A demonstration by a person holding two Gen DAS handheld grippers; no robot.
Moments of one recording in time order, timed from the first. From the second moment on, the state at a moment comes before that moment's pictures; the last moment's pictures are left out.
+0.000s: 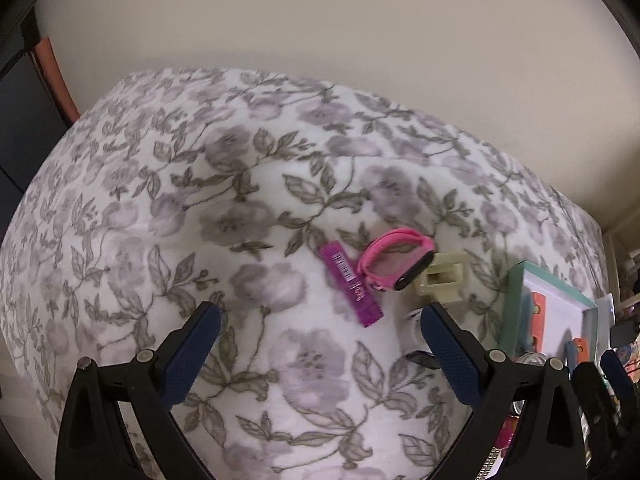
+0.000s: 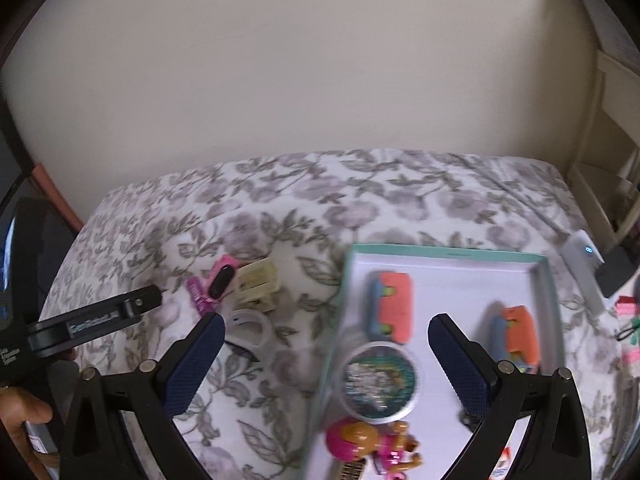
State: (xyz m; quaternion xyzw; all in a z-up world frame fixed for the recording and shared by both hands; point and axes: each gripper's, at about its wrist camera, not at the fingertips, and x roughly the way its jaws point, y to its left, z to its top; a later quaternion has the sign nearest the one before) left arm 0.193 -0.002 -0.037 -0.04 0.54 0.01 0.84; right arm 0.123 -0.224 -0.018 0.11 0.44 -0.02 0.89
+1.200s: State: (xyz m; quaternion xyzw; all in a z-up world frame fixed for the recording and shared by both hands) left arm 0.231 -0.011 -0.123 -0.04 0.58 0.00 0.82; right arm 0.179 -0.144 -0.114 0.05 0.50 0.04 0.86
